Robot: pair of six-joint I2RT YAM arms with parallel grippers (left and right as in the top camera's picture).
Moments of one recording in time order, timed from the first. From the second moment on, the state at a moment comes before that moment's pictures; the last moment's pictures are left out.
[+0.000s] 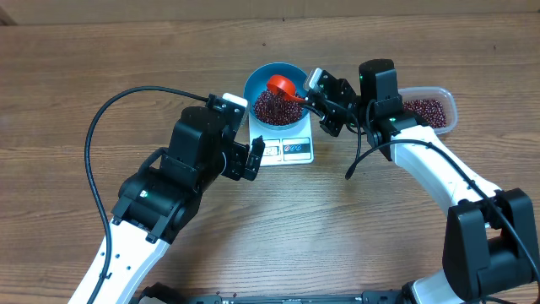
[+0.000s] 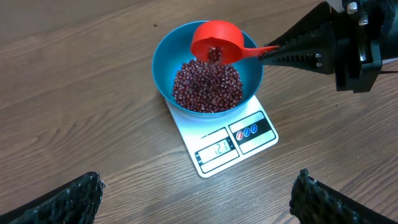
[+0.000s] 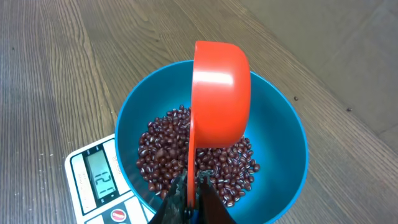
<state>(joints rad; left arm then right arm) -0.48 1.14 1.14 -0.71 -0.06 -0.08 0.26 1.71 1.11 -0.08 -0.63 -0.64</state>
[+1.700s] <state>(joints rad) -0.48 1.14 1.14 -0.71 -0.06 -0.08 0.19 1.32 1.11 -0.52 0.01 -0.25</state>
